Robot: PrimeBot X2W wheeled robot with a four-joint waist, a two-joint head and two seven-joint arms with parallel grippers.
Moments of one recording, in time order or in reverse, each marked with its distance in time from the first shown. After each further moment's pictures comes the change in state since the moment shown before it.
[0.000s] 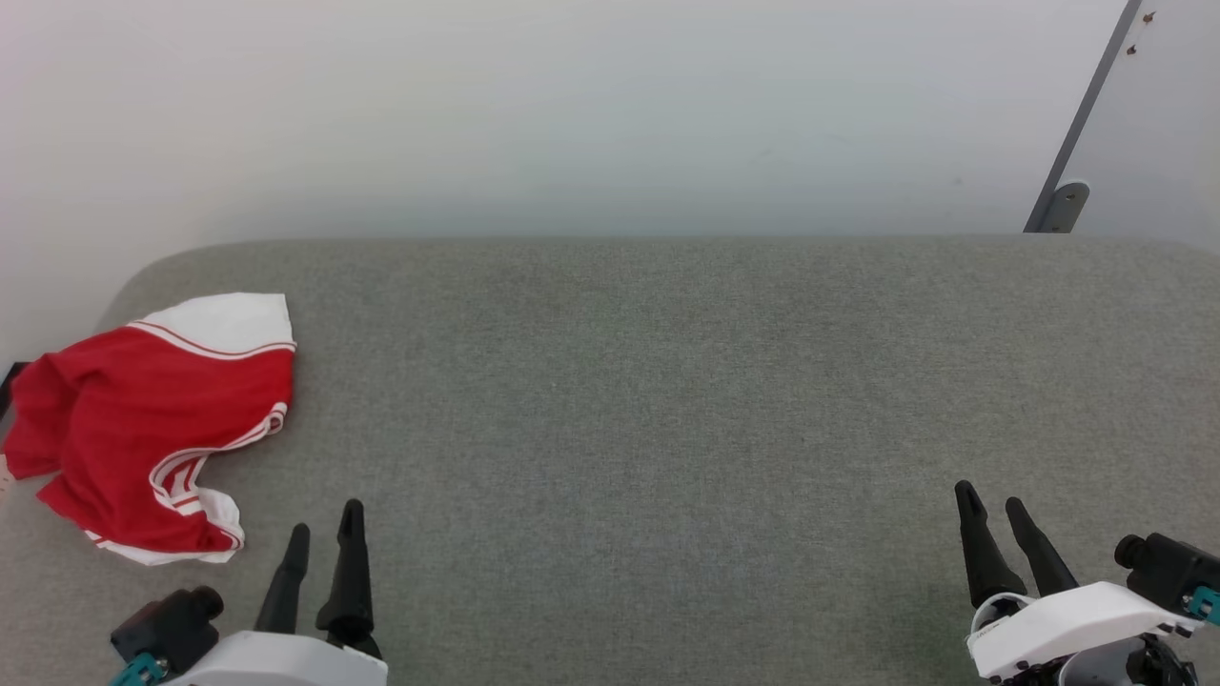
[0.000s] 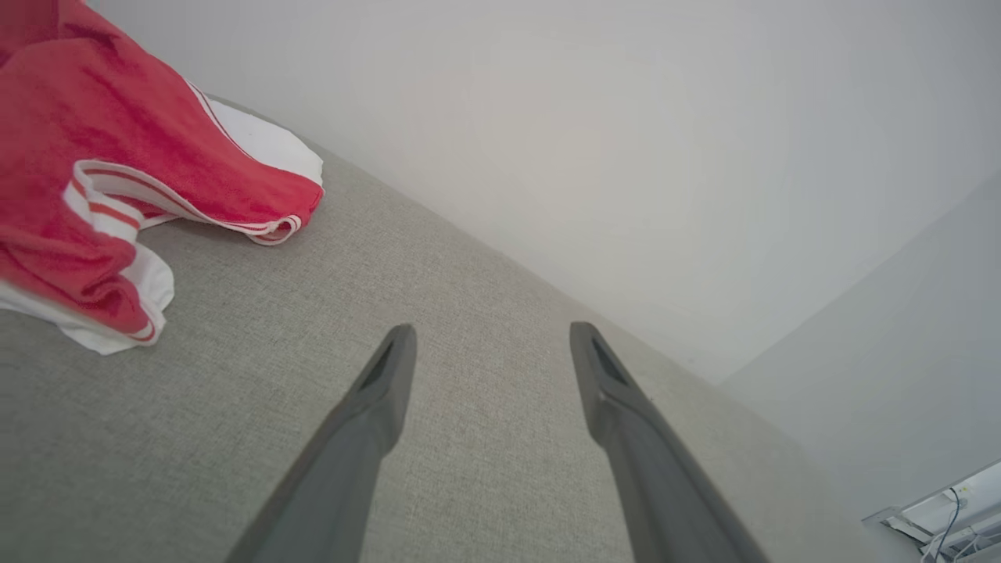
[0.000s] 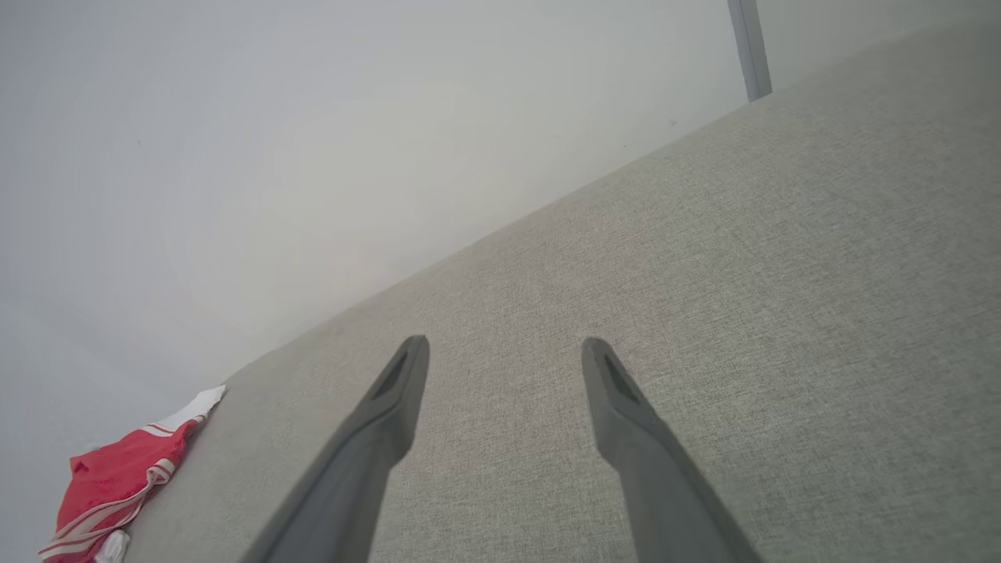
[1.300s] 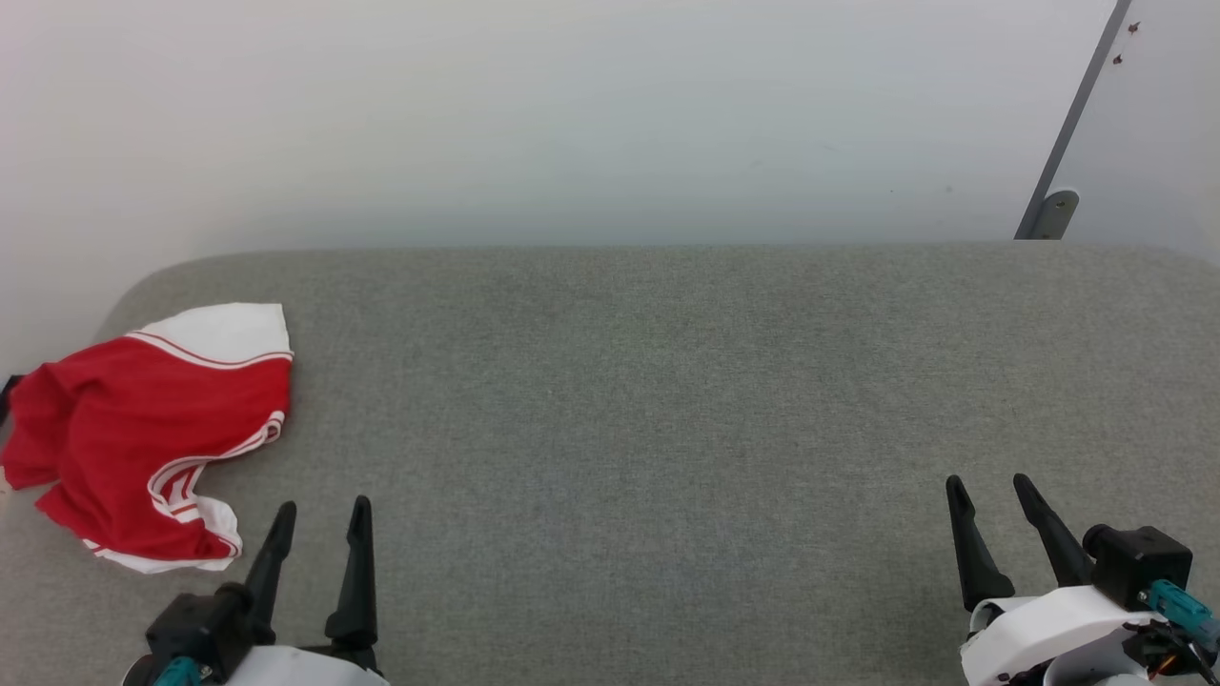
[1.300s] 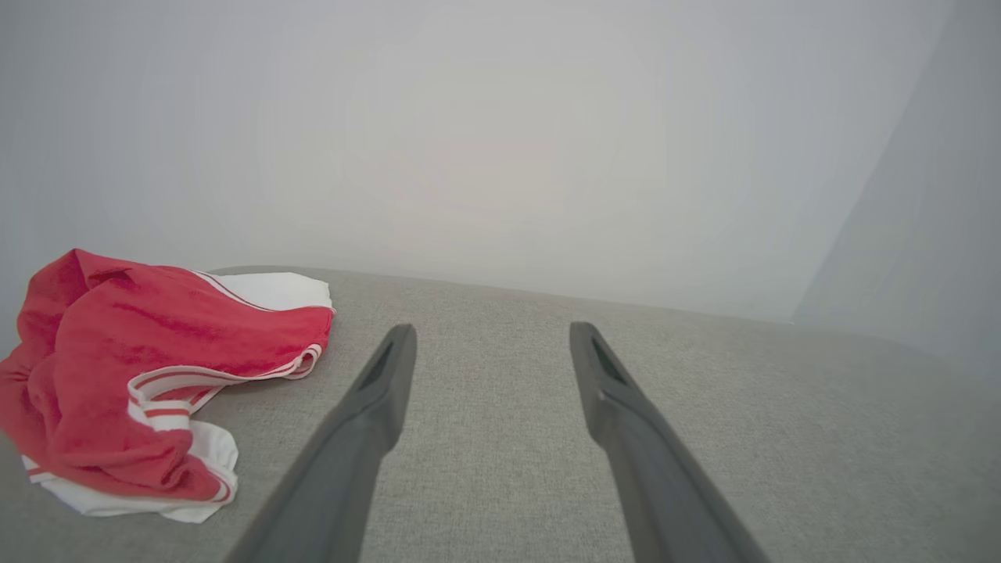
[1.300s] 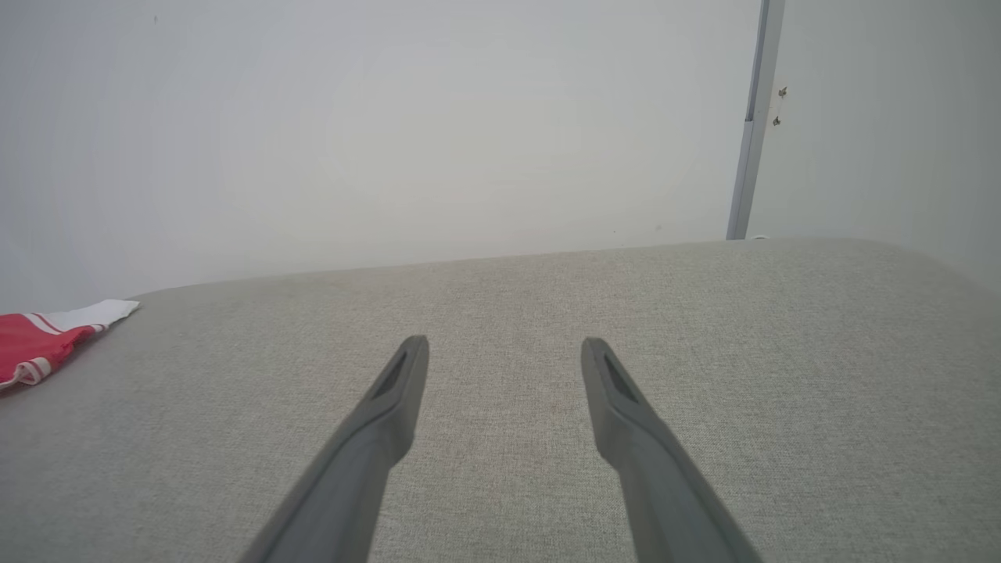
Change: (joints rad) left arm 0.020 0.013 0.021 -0.045 0.426 -0.044 -0.087; right arm -0.009 -0.010 -0.006 -0.001 -0.392 0.000 -0.089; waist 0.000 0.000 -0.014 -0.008
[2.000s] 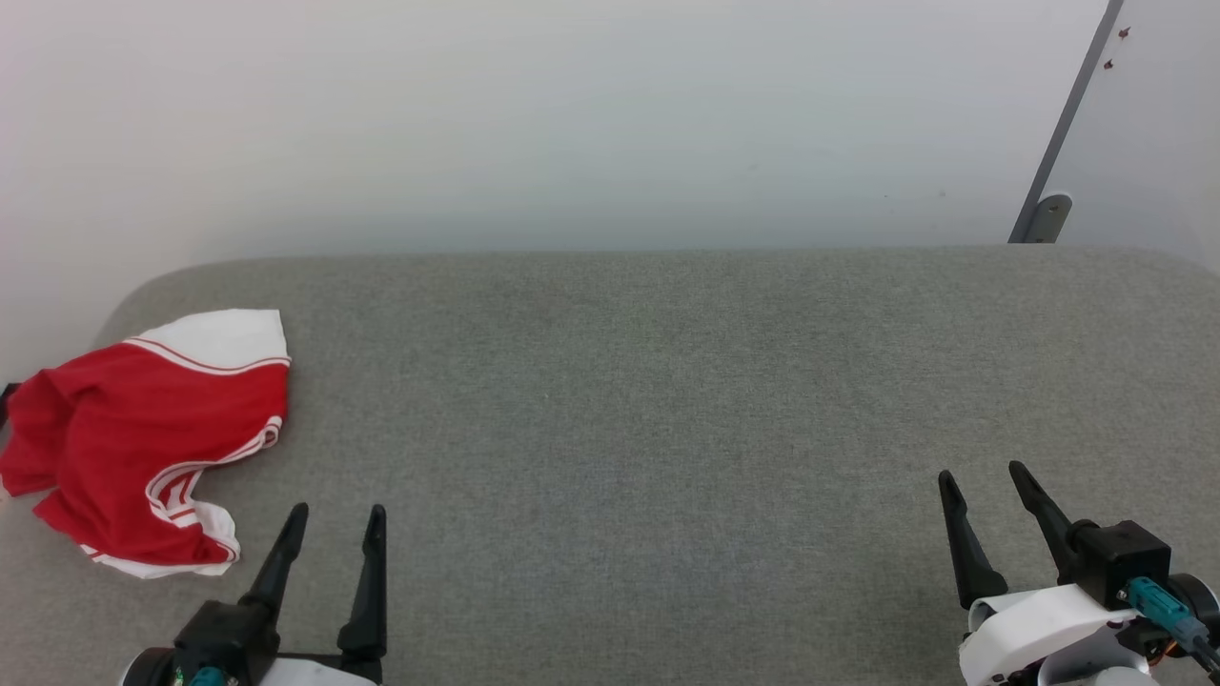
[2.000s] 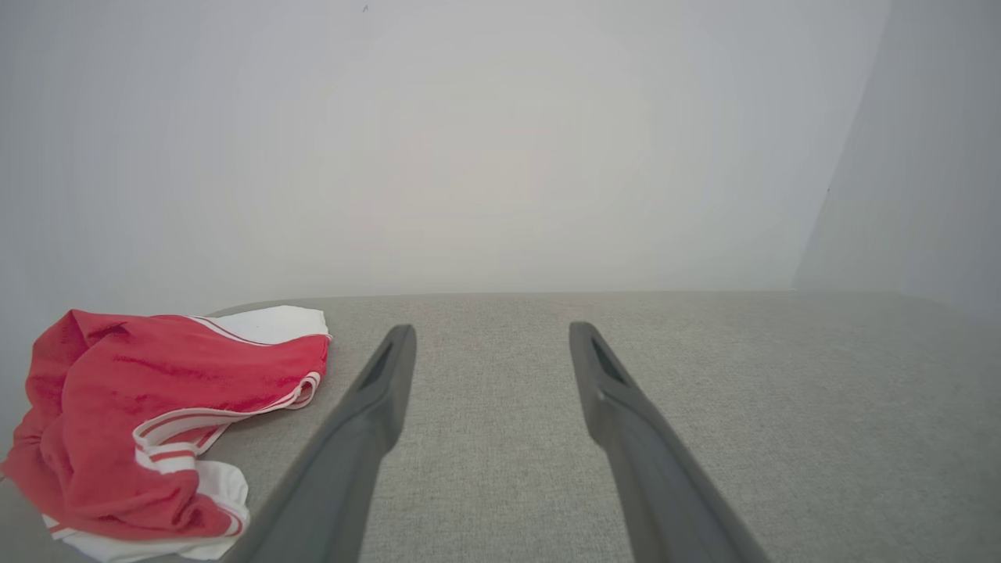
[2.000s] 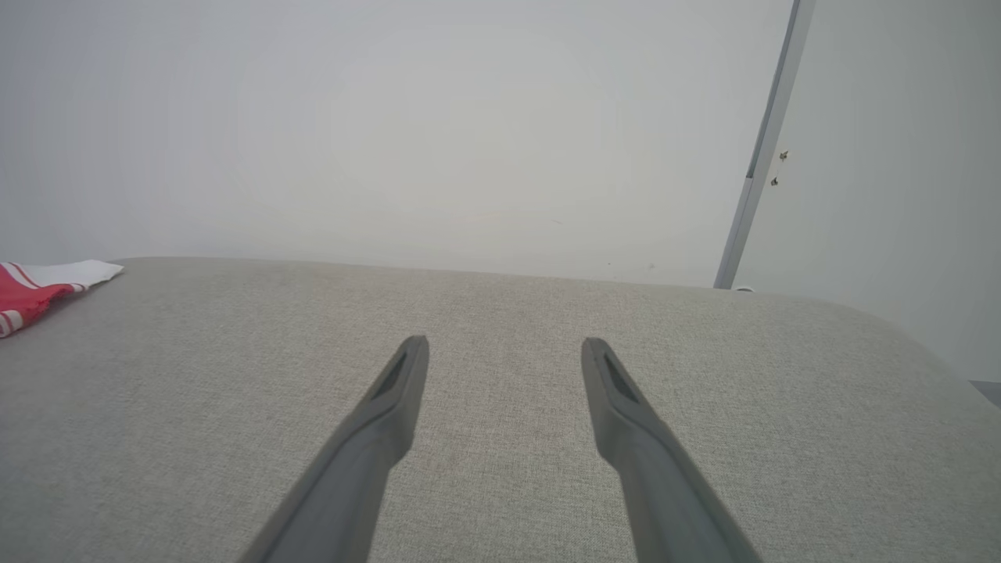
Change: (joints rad) left arm 0.015 0.015 -0.021 -0.006 0.118 -0.005 -0.039; right arm -0.011 -0.008 0.007 -0.002 -0.142 0.000 -0.035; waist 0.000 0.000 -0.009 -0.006
